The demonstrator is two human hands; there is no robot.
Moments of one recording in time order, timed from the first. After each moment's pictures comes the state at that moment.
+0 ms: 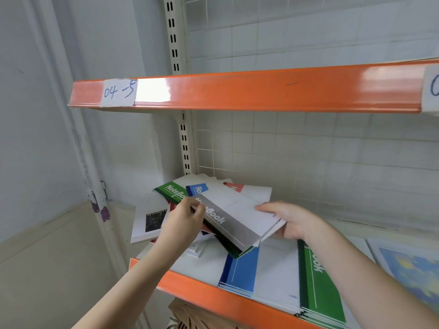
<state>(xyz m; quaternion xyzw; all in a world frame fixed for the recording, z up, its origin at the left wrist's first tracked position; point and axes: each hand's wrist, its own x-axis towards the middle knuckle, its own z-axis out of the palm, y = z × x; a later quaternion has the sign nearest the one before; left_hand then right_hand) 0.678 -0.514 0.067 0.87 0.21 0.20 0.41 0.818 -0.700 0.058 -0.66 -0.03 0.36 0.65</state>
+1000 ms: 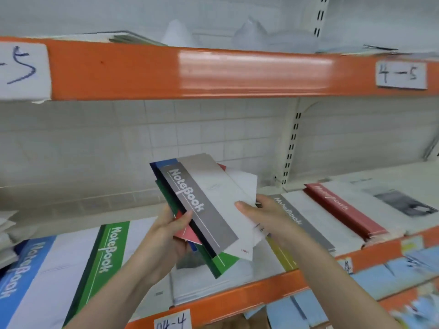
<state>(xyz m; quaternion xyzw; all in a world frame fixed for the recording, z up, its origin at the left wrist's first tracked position) 0.740 -0.837 0.052 0.54 -0.09 -0.14 0.82 0.752 -1.052 0.058 -0.75 0.05 0.01 0.66</state>
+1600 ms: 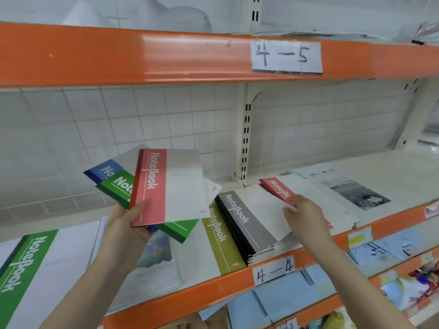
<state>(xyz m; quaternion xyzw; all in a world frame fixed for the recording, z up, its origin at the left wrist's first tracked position) 0.760 -0.931 0.043 0.50 0.00 0.02 0.87 0.733 -1.245 0.019 -0.92 0.19 -0.18 0.27</state>
